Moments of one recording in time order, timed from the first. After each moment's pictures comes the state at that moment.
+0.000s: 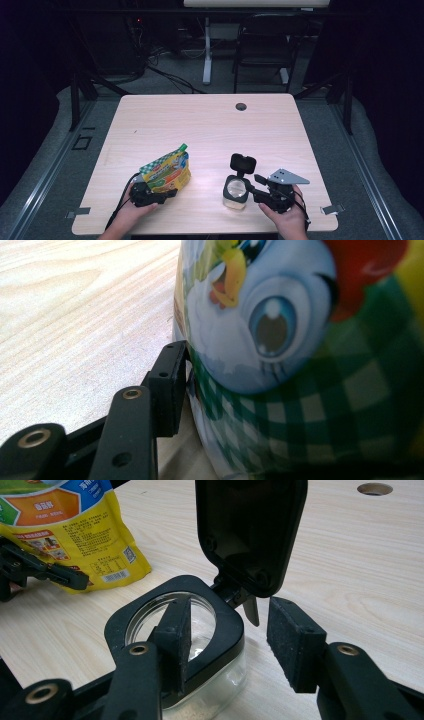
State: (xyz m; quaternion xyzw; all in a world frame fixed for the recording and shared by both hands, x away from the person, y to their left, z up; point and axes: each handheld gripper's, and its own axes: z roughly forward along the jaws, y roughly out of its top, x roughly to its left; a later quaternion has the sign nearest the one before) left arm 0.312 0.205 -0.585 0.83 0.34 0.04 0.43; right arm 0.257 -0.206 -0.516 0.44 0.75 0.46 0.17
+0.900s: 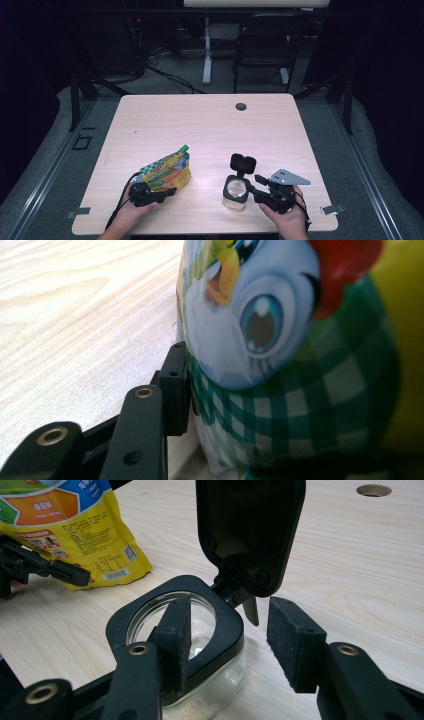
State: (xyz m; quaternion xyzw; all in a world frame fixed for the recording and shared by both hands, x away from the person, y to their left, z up) left arm 0.312 0.206 -0.580 0.84 0.33 0.06 0.43; right arm 0.256 -0.207 -0.515 0.44 0.75 0.47 0.17
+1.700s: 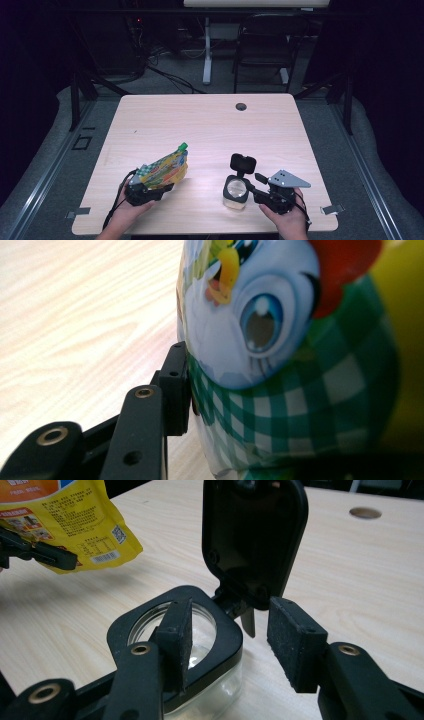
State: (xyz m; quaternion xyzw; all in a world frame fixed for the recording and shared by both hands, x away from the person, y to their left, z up) left arm 0.301 0.206 -0.552 0.84 0.31 0.13 0.43; right arm 0.252 -0.206 -0.512 0.41 0.75 0.48 0.21
